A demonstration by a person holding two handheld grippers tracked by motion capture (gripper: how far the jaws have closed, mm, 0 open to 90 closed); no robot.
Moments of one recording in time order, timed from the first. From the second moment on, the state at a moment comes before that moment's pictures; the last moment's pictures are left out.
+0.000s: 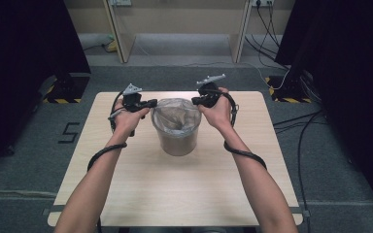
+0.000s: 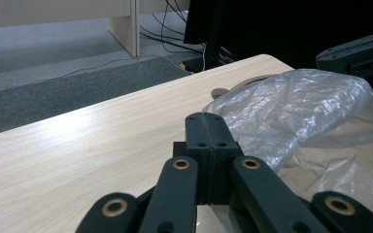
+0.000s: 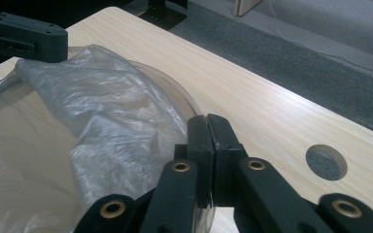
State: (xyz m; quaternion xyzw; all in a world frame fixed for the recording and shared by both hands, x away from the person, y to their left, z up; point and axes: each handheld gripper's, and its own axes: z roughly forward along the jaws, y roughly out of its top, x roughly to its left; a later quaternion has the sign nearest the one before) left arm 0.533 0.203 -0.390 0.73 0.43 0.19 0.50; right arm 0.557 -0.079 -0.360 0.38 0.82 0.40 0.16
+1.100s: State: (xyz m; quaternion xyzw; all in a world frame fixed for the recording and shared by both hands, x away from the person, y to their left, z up) left arm 0.517 0.221 -0.392 0.70 0.46 0.11 0.53; right arm 0.553 -0.098 -0.363 0.41 0.80 0.41 0.15
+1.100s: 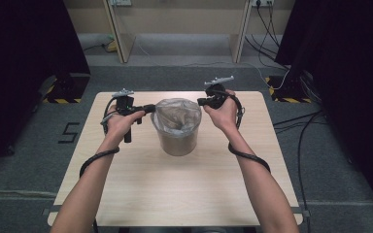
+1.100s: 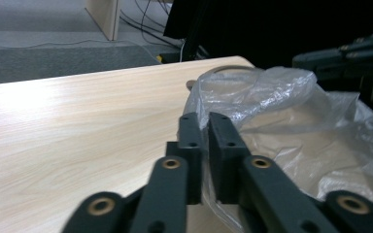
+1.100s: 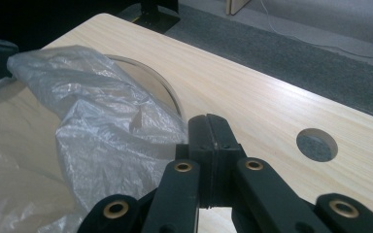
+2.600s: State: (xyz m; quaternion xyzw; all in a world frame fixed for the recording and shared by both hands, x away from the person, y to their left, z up) left arm 0.538 0.207 -0.393 0.72 0.44 0.17 0.51; right arm 0.548 -0.100 -0.361 0.39 0.81 0.41 0.13
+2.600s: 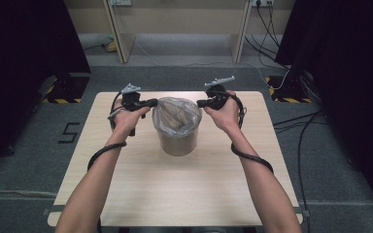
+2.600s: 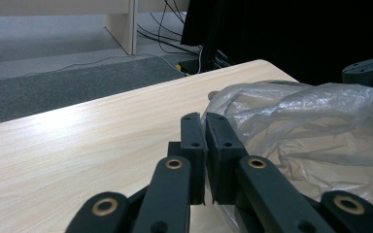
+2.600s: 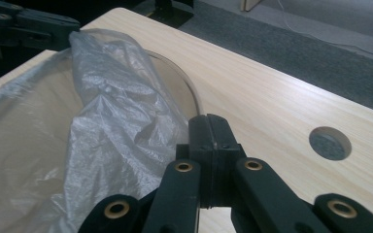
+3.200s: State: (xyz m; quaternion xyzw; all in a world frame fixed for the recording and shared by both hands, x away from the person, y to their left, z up) left arm 0.520 0.219 -0.378 0.71 0.44 0.15 0.53; right arm 0.548 -0.106 -0.354 0.41 0.80 0.41 0.15
